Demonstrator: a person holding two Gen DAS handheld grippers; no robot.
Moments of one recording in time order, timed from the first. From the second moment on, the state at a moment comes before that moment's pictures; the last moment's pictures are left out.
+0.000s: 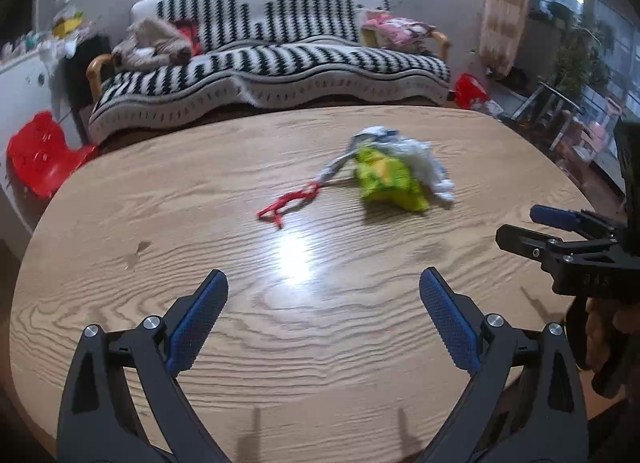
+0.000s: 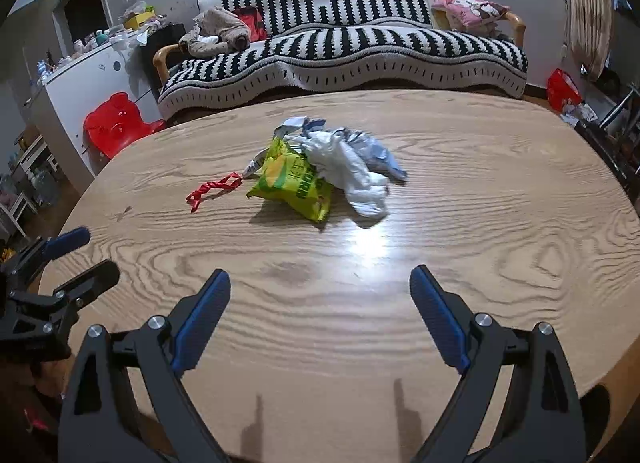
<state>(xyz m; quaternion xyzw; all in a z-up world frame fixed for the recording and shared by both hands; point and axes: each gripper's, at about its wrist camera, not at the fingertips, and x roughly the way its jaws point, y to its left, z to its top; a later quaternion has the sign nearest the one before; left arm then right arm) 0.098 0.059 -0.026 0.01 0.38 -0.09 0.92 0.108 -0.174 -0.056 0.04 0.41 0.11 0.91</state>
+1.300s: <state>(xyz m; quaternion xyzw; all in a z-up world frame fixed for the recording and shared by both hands) 0.182 0.102 -0.073 -0.05 0.42 -0.02 0.91 0.194 -0.182 -0.071 0.05 0.39 0.08 0.91</state>
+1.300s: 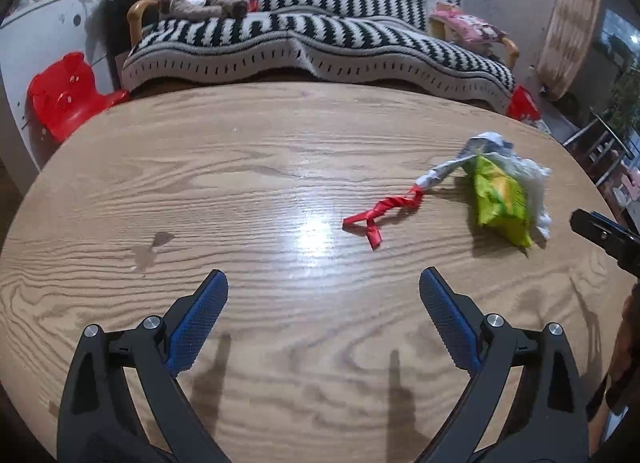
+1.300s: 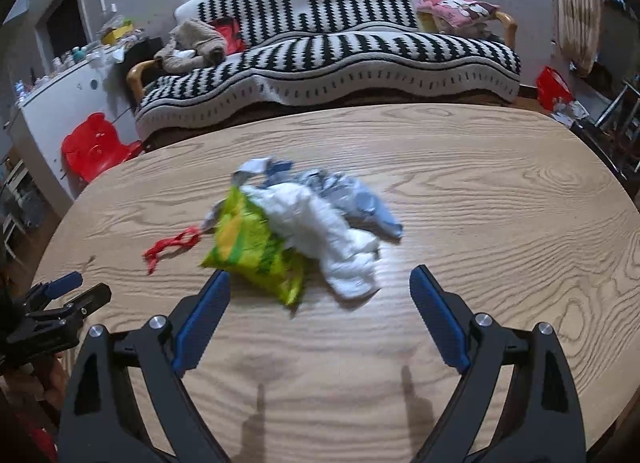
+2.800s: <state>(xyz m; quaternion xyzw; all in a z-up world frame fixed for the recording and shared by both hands) 0.124 0.057 -0.011 -0.03 0.39 -0.04 0.92 0.119 -0.177 -0.036 0.04 0.39 0.12 0.91</state>
